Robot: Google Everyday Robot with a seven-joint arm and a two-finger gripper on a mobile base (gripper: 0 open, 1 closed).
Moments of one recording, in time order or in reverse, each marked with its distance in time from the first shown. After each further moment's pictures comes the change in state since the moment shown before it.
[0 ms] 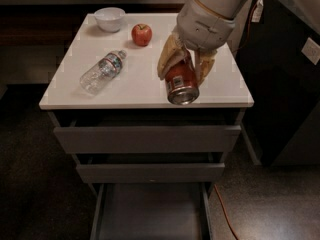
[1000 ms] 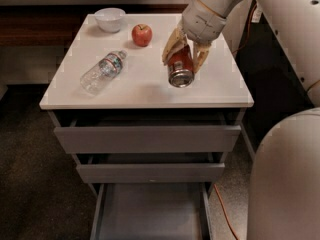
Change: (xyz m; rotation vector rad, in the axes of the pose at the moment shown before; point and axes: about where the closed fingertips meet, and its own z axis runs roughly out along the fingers) arm 0.101 0.027 0.029 0.095 -0.047 0.083
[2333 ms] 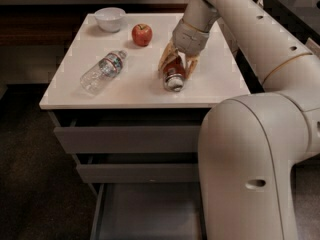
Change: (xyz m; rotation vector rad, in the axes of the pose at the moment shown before) arm 0.066 0.030 0.065 -0.108 -0.027 0.044
